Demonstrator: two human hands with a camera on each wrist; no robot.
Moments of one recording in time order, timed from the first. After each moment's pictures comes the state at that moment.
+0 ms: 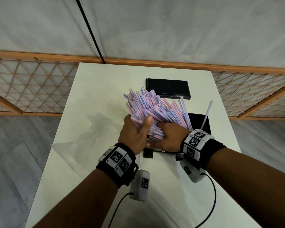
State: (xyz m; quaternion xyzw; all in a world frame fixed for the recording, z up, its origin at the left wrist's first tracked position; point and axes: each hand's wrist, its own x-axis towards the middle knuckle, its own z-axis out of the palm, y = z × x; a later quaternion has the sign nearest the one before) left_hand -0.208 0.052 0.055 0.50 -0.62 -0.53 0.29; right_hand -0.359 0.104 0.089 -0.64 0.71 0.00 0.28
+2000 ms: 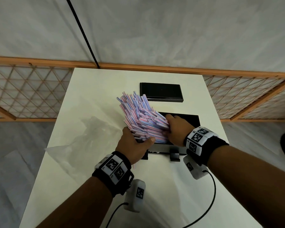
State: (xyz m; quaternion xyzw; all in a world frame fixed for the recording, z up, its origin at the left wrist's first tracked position) left_hand -0.204 0.074 0.050 0.50 -0.60 -0.59 0.21; right_hand -0.397 0.110 0.088 -0.56 0.80 0.01 0.24
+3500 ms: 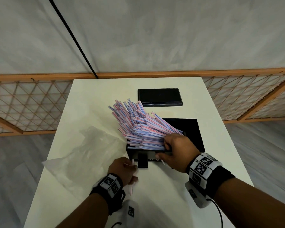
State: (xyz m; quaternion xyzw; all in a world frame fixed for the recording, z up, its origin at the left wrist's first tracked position) left_hand -0.185 0.084 -0.009 0.65 -0.51 -0.57 0.01; right_hand -0.389 0.160 0.058 -0.61 0.75 -0.17 0.18
